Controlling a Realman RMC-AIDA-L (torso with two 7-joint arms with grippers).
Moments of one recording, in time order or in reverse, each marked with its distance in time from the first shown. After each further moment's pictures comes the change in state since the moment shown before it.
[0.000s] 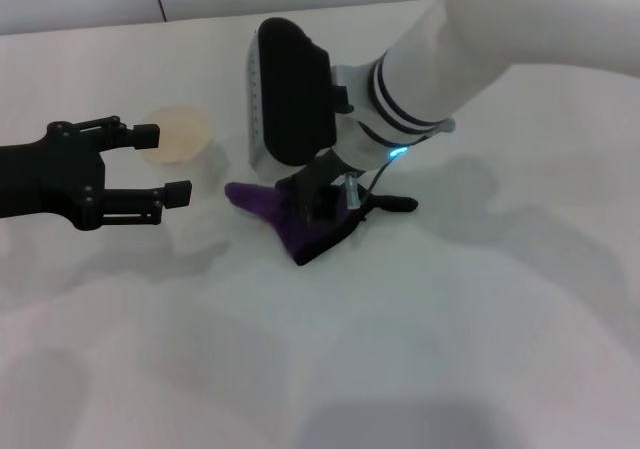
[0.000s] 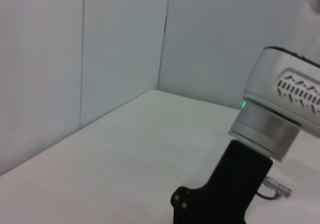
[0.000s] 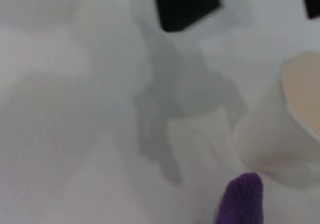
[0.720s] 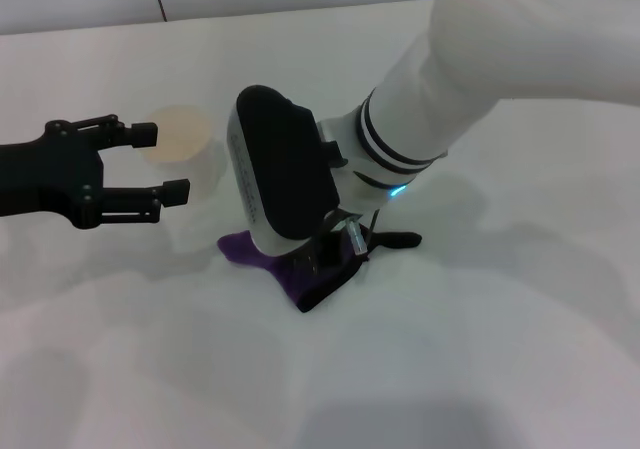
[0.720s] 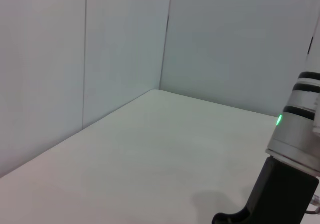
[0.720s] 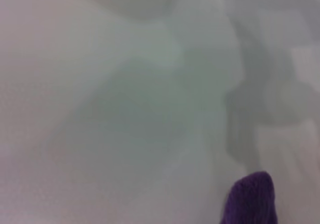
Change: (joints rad) left arm 0.001 0.001 0.000 0.000 -0.002 -0.005 0.002; right arm -0.022 0.004 -0.089 -0.109 -0.003 -0.095 -0.072
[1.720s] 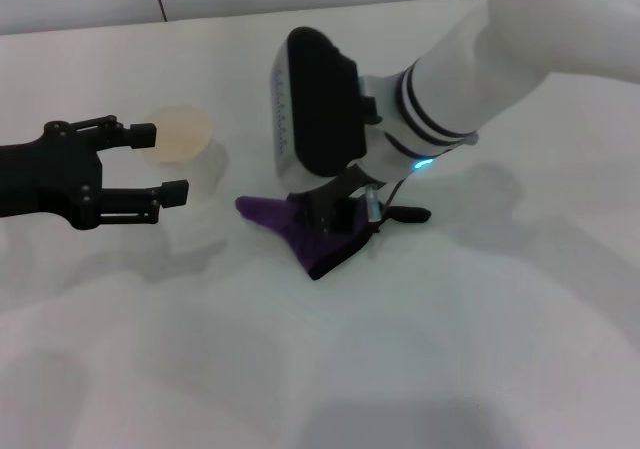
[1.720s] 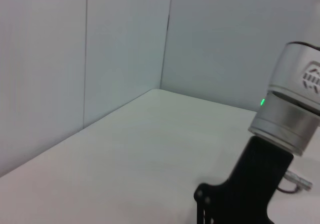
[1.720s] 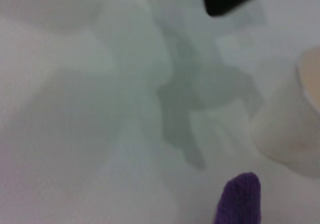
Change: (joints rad) left arm 0.001 0.000 0.000 -0.002 0.000 0.000 0.000; right arm -0.081 -0.010 0.127 -0.013 -0.017 0.031 0.037
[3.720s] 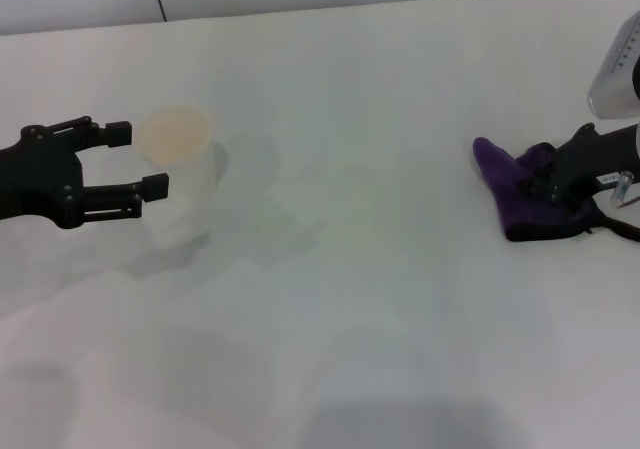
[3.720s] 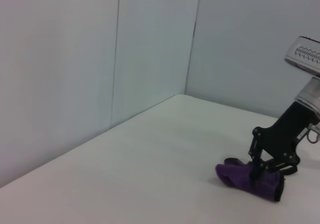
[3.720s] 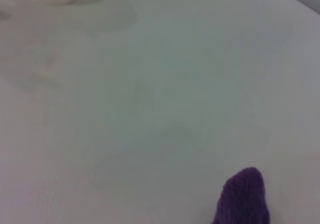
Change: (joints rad) left arm 0.049 0.000 -0.001 0.000 -0.058 -0.031 -0.005; right arm -0.481 -0.011 0.654 -0.140 -0.051 -0.154 -0.216
